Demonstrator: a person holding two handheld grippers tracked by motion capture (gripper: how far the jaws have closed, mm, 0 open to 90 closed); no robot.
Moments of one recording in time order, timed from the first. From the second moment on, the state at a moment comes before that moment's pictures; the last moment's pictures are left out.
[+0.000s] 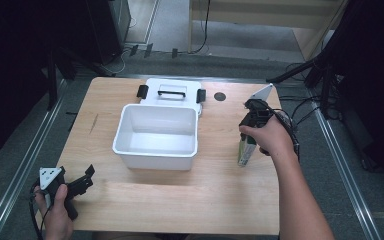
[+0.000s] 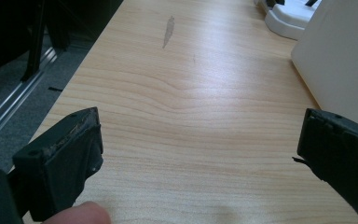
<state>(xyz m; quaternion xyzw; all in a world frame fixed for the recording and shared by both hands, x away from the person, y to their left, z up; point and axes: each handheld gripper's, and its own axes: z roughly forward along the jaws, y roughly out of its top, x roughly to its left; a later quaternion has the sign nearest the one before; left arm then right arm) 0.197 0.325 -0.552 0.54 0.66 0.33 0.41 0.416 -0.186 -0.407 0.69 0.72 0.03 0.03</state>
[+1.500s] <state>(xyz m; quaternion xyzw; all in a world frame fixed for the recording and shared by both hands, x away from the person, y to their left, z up) 0.197 0.326 -0.552 0.54 0.66 0.32 0.41 0.368 -0.152 -0.357 0.13 0.98 0.09 0.10</state>
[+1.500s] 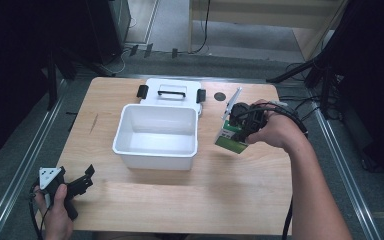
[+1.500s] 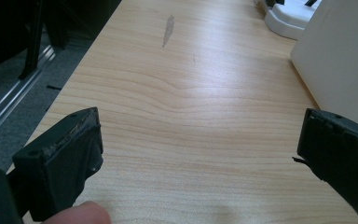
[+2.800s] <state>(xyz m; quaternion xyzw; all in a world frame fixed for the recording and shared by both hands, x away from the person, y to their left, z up) 0.197 0.326 -0.552 0.54 0.66 0.32 0.41 0.361 -0.110 -0.278 0.08 0.99 0.11 0.10</state>
